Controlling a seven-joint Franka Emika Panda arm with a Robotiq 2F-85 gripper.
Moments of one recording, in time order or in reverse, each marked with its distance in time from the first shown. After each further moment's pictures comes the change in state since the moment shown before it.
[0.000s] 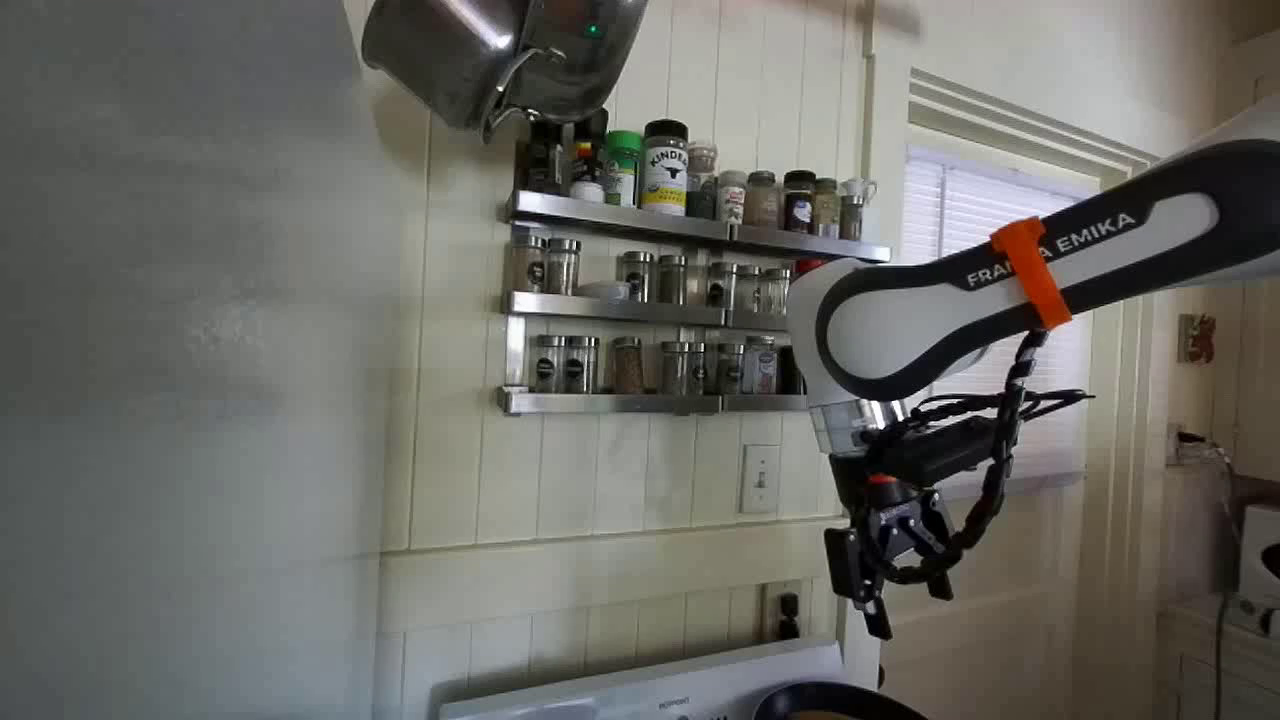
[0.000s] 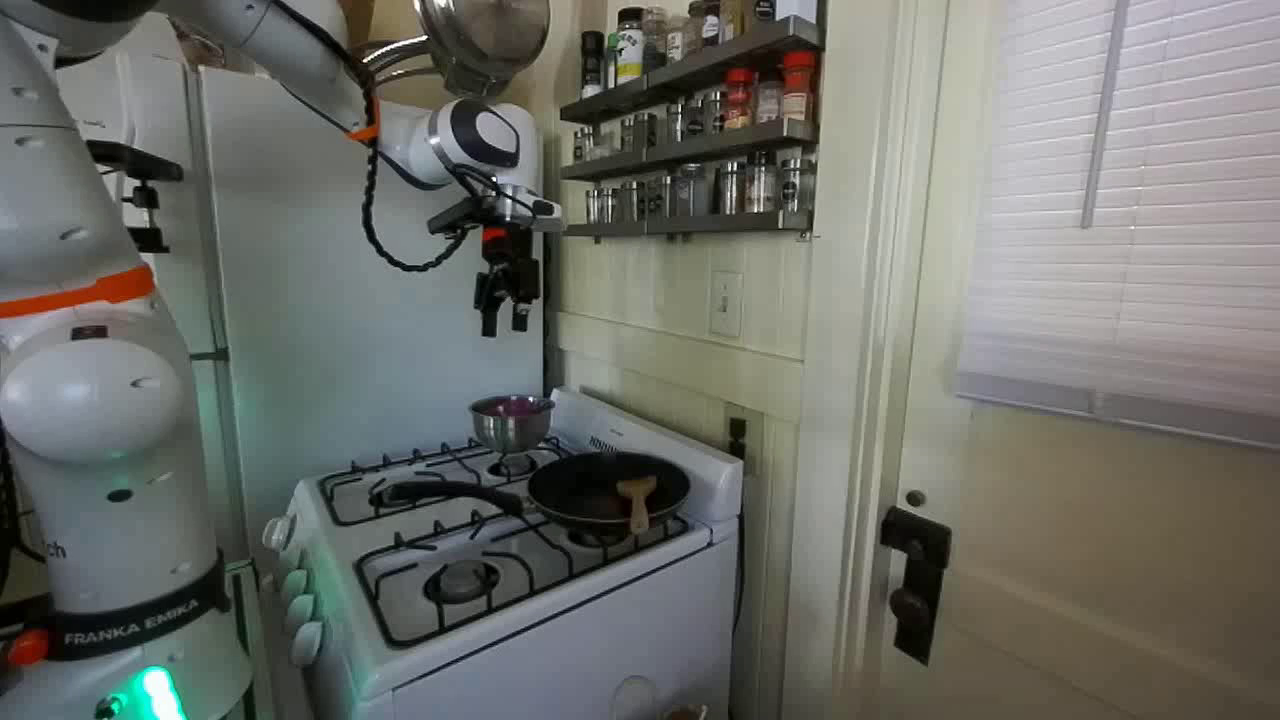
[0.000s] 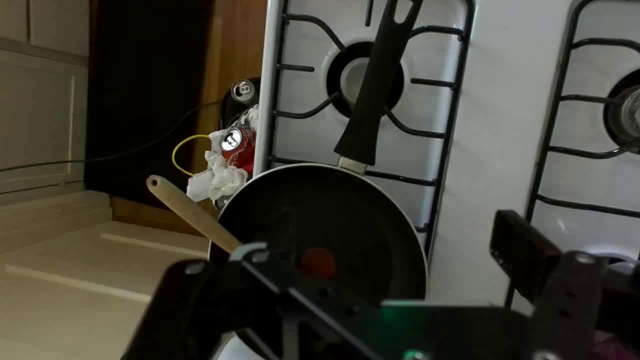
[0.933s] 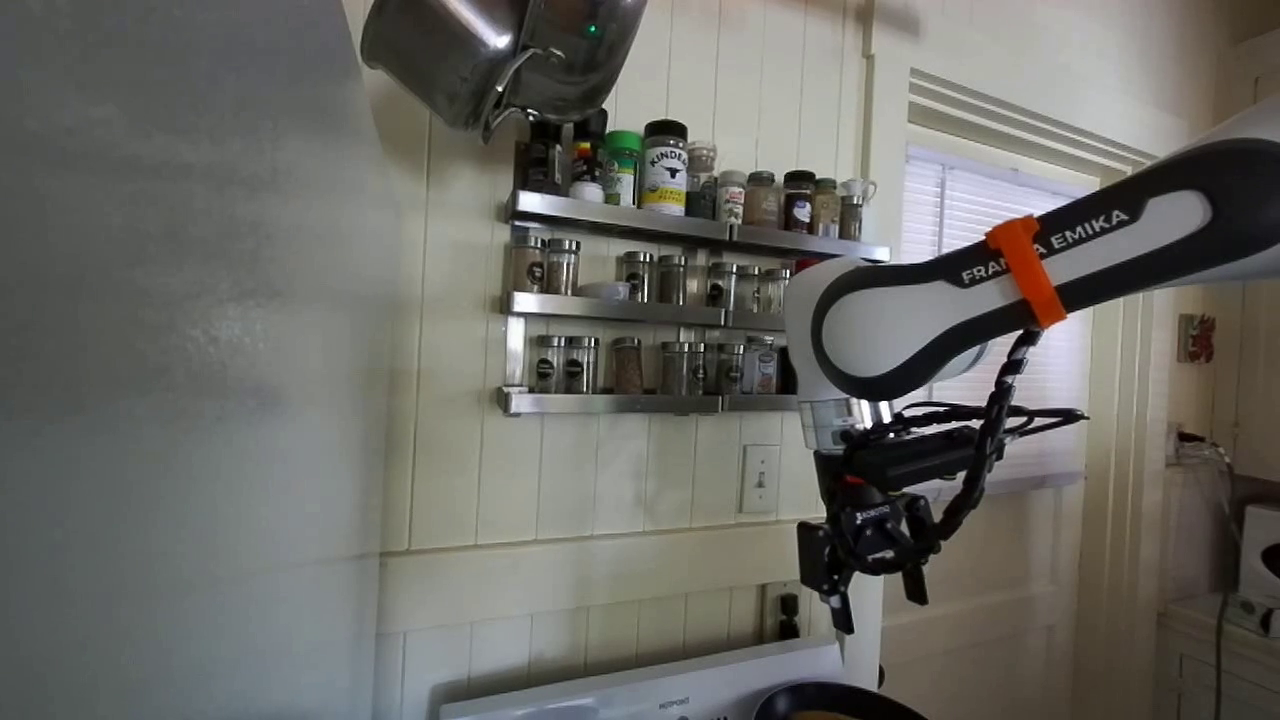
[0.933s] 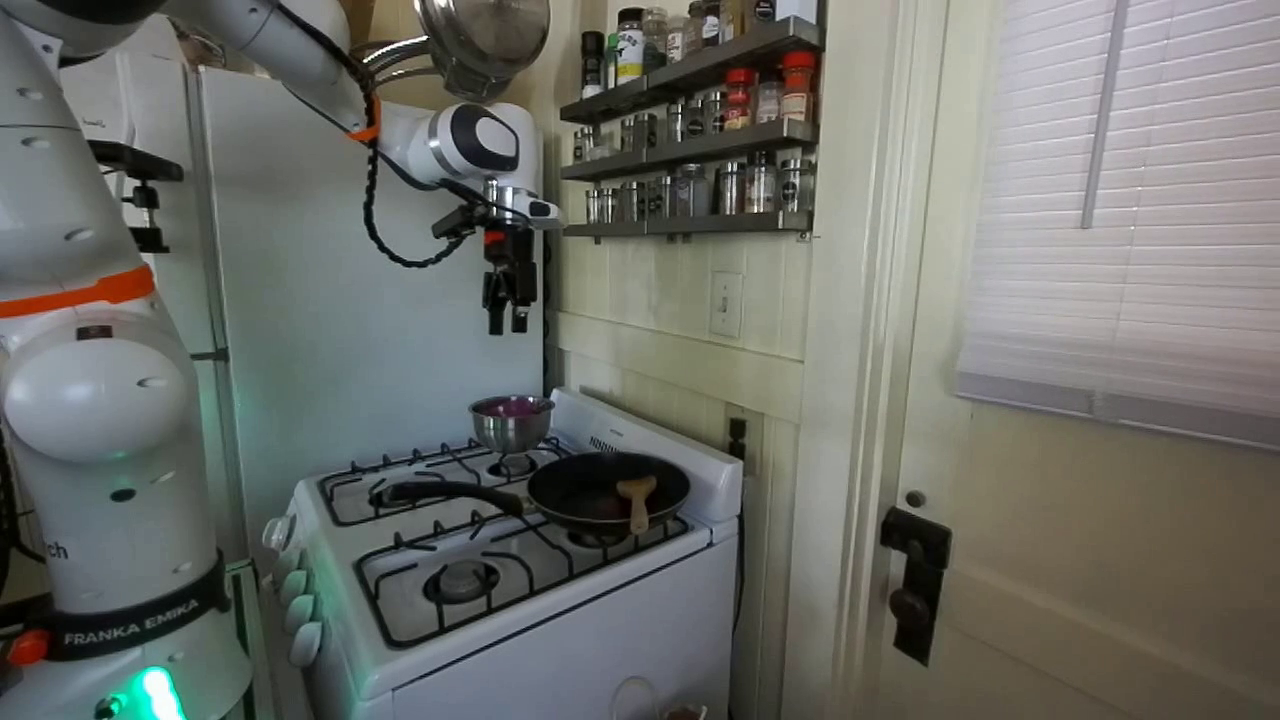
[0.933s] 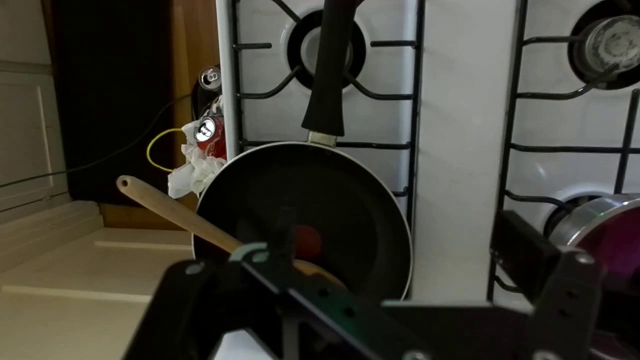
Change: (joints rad) arm 0.026 0.008 -0.016 -0.003 0.042 0.083 0.127
